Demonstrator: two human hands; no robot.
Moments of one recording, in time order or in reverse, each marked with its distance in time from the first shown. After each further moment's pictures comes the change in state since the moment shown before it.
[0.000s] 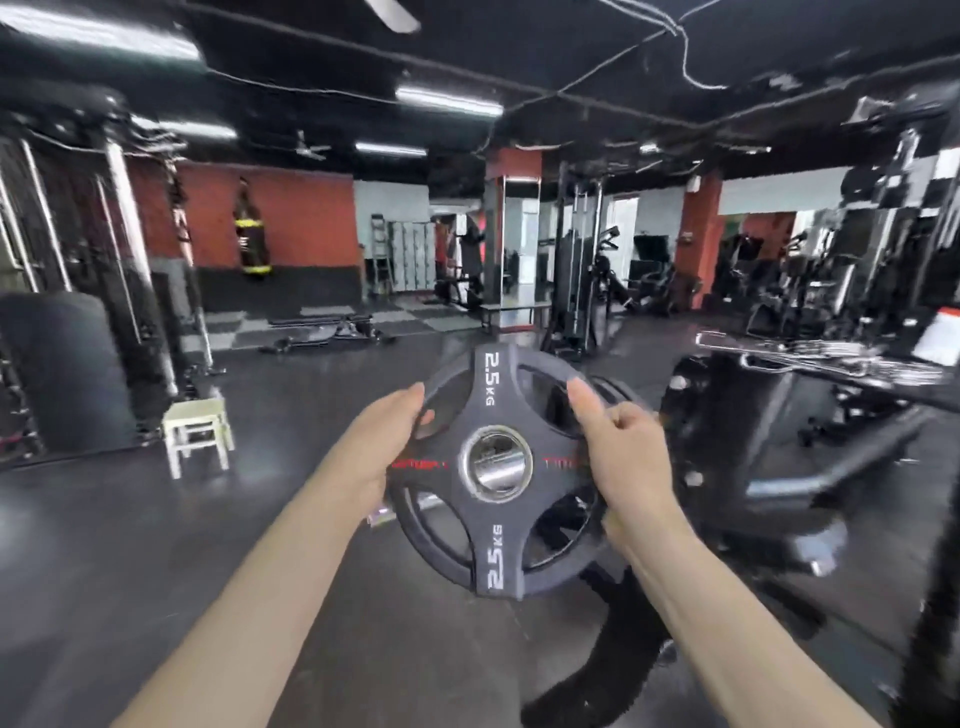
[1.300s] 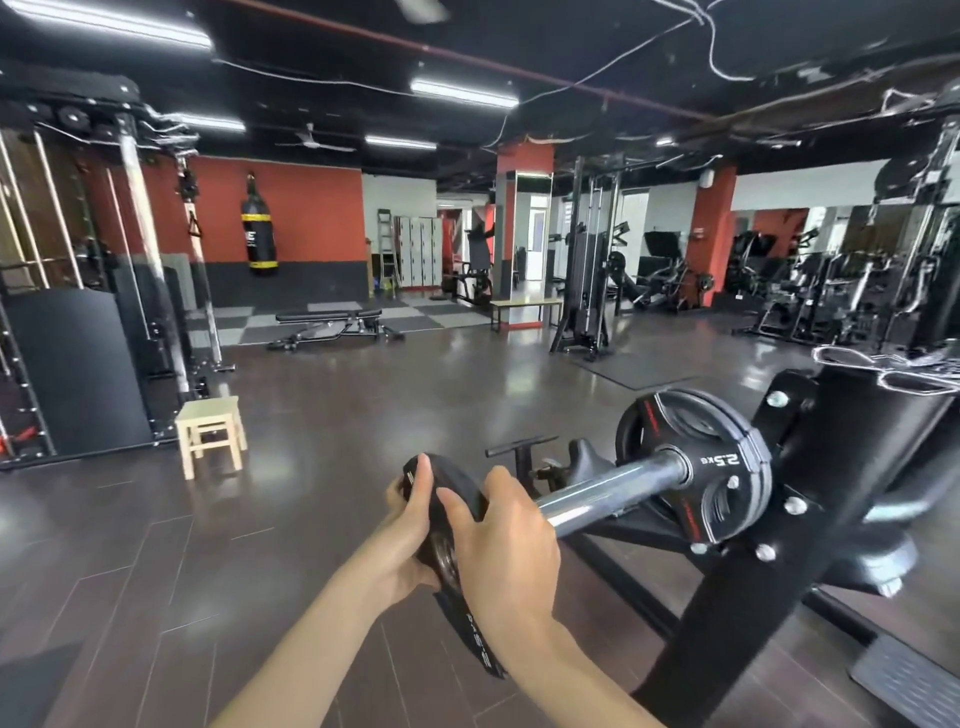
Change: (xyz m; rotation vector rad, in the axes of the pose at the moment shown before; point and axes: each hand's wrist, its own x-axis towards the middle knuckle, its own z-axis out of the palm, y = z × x) left_hand 0.077 -0.092 -0.093 -0.188 -0.062 -0.289; right_hand -0.073 0.053 0.195 -0.734 -0.075 -0.338
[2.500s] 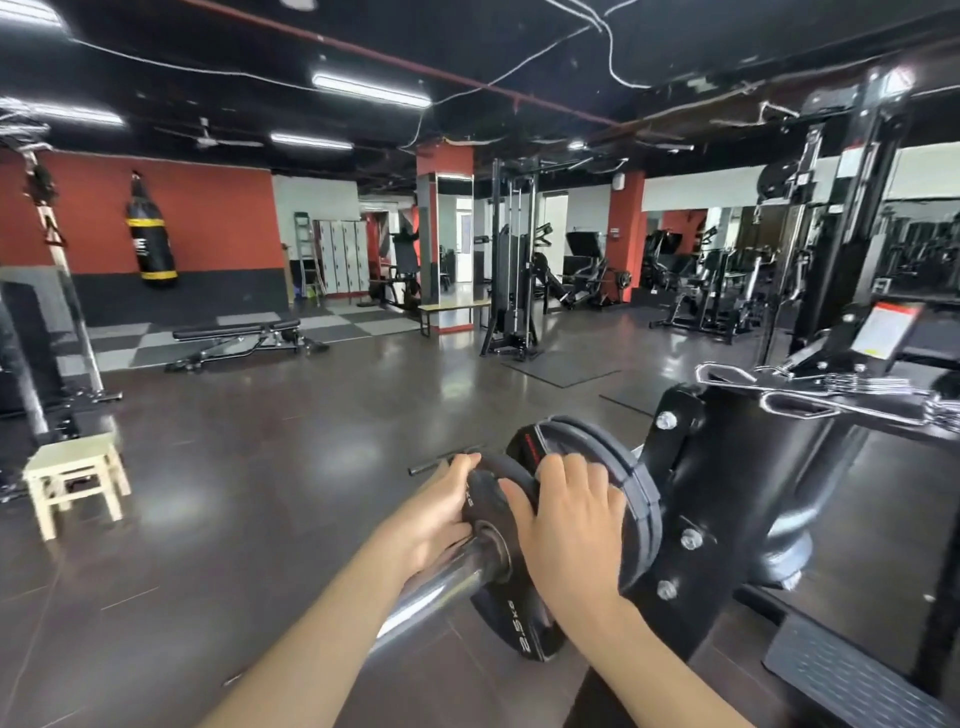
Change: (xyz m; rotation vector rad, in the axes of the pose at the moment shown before) left_hand 0.146 0.013 0.198 0.218 -0.290 0.025; right_hand 0.148 0.189 -0.056 -0.490 0.339 -0.137
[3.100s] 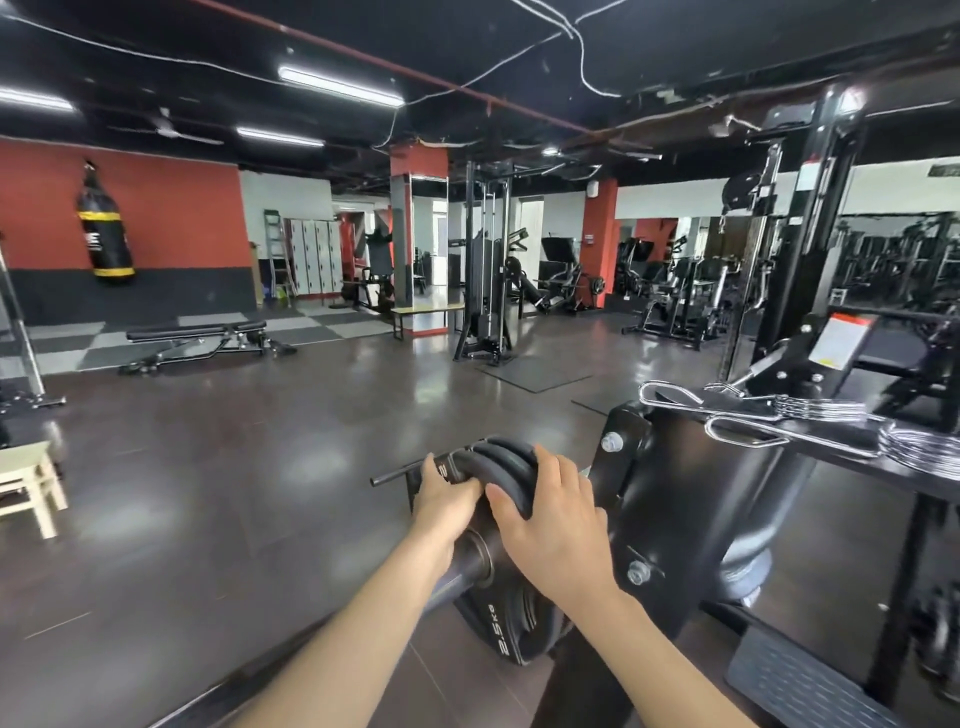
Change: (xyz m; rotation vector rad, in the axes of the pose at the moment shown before) left_hand 0.073 0.000 0.092 0.073 0.261 0.147; right_hand 0.048 0.080 0.016 0.203 -0.378 0.125
